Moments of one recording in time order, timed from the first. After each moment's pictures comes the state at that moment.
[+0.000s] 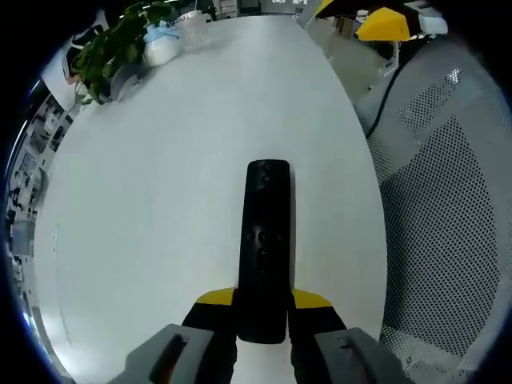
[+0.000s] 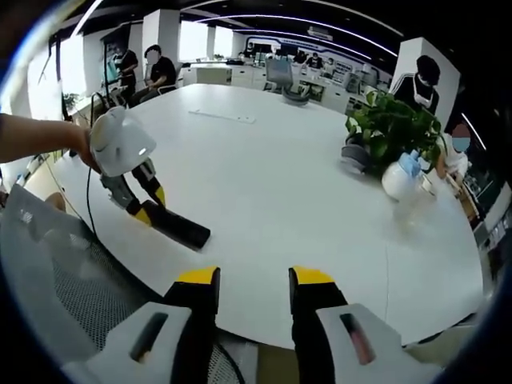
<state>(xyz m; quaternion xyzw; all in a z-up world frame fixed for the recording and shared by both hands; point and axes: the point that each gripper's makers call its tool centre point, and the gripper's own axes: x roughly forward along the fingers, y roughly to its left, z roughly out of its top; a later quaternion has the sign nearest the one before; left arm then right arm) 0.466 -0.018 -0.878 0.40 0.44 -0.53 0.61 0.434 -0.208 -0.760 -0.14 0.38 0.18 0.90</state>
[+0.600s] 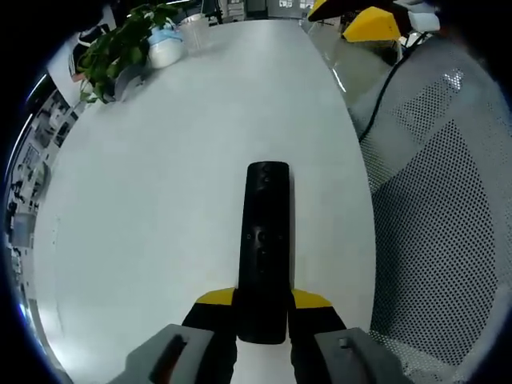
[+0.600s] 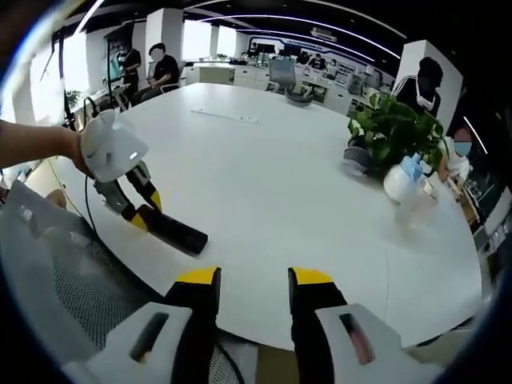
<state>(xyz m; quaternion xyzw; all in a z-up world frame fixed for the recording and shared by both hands) 0.450 -0.018 -0.878 0.38 0.44 -0.52 0.62 0.434 -0.205 -0.759 -0.15 0.37 0.19 0.90</state>
